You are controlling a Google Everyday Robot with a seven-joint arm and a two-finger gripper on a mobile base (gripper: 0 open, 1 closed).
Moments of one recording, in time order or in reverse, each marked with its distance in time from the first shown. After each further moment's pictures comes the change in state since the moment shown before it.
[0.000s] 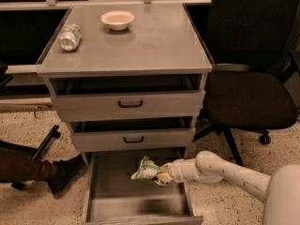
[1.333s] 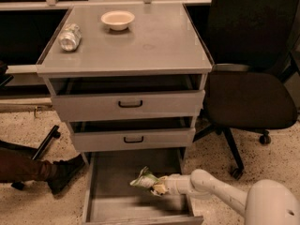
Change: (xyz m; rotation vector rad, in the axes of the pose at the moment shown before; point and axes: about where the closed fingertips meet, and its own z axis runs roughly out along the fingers) arm 0.087 -0.019 0.079 0.032 -0.071 0.146
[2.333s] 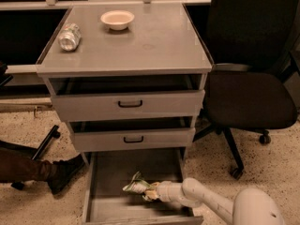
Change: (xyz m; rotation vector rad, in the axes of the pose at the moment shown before) arm 0.031 0.008 0.061 -0.019 -0.065 -0.002
